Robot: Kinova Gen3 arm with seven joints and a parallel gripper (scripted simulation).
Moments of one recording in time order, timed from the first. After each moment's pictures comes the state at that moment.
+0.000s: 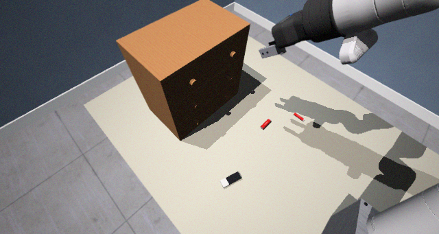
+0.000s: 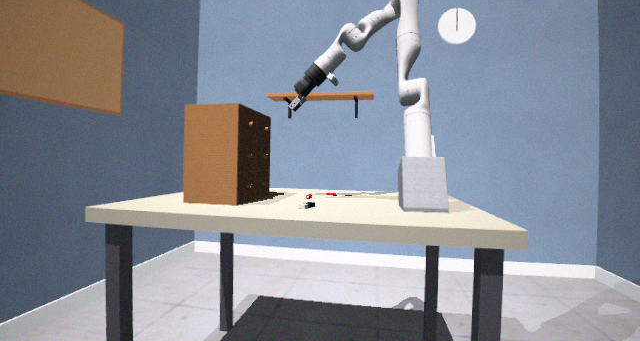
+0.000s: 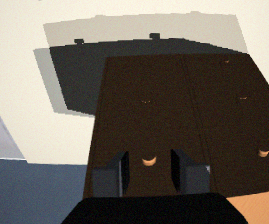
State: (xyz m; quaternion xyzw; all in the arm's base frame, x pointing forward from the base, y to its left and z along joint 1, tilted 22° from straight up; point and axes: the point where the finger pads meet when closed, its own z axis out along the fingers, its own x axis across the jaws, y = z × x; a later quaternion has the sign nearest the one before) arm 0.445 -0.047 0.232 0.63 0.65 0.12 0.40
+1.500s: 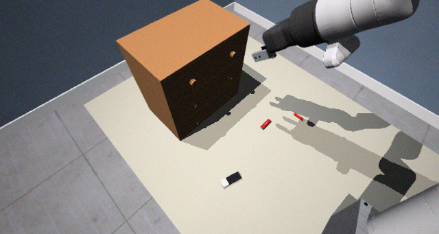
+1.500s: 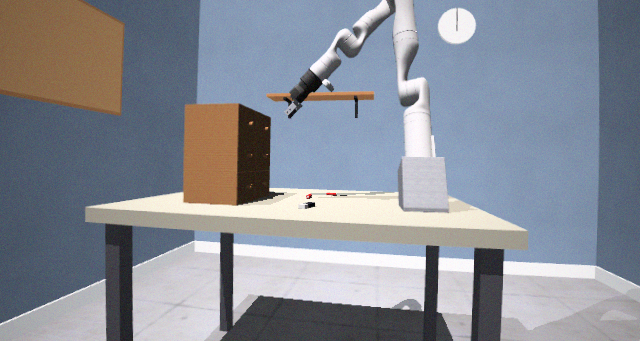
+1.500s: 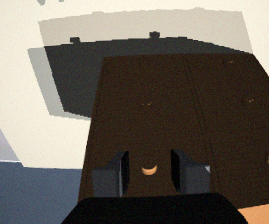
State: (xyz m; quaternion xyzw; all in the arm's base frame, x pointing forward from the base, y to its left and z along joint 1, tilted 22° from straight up) arm 0.460 -0.057 0.212 0.63 0.66 0.12 0.40
